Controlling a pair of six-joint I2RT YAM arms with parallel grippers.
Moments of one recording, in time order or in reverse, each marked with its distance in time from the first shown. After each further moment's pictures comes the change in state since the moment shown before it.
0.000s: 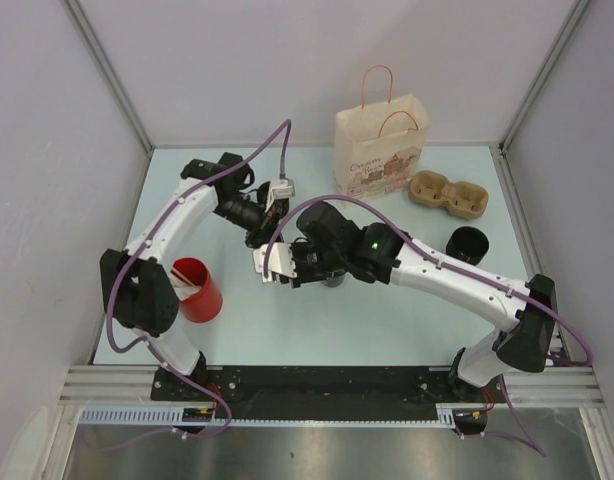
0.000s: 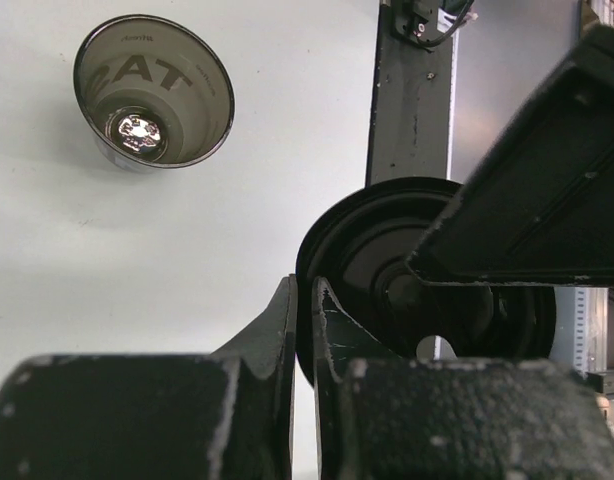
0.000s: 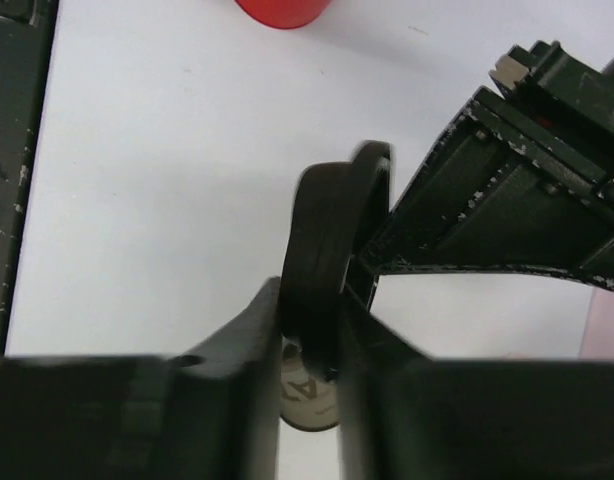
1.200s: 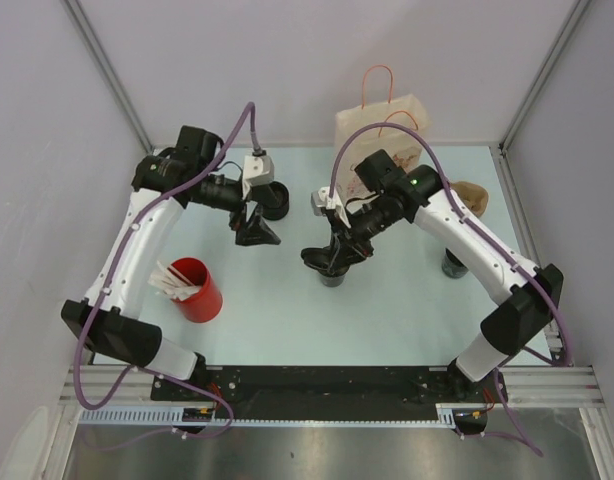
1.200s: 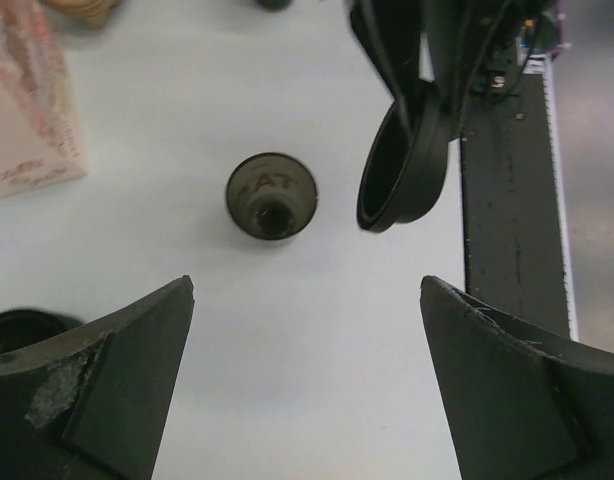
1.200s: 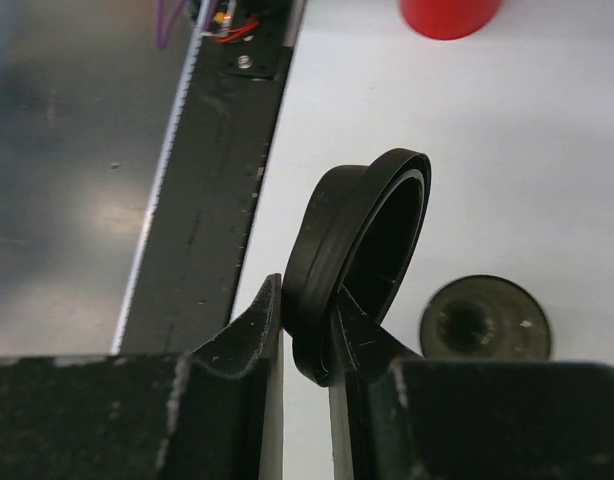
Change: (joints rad) left arm 0.046 -0.212 0.164 0.109 -0.021 0.051; right arm -0.429 0.060 0.174 -0.490 -0.743 -0.053
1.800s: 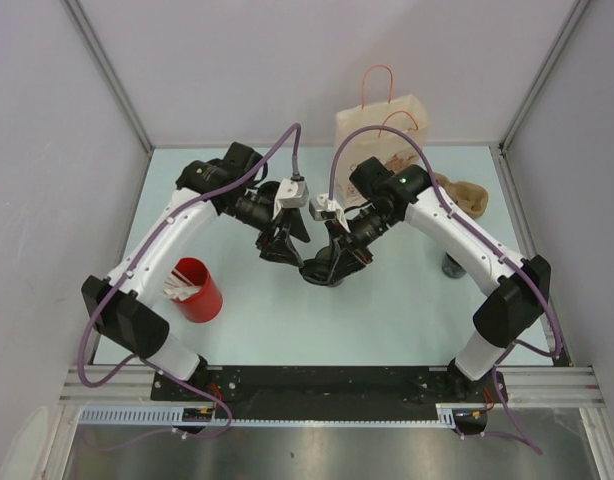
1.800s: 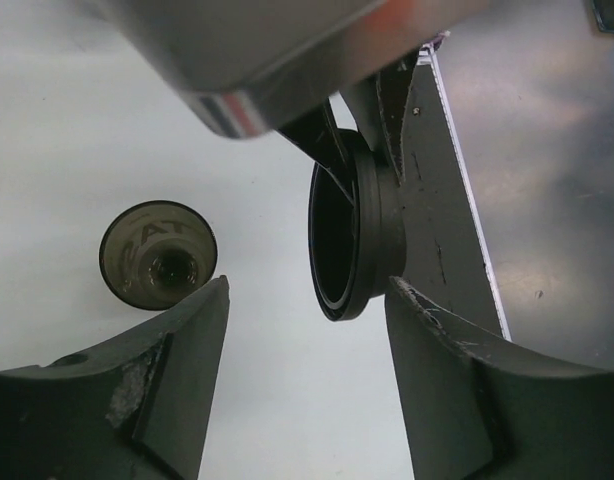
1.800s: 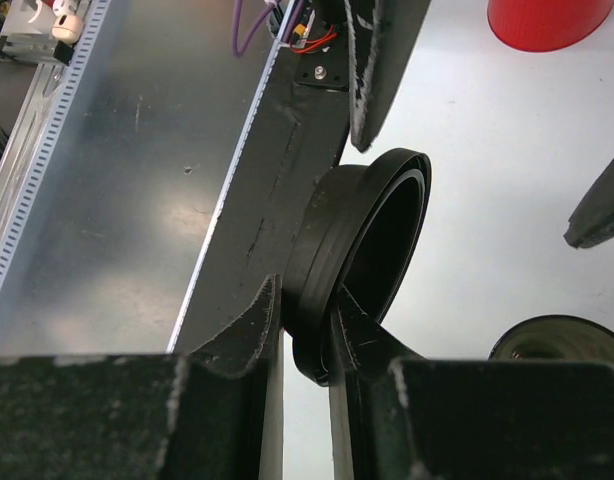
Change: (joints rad) left arm -0.203 0.076 -0.077 -0.034 0.080 0.047; right arm -0.001 0.071 0.002 -0.143 -0.143 -0.099
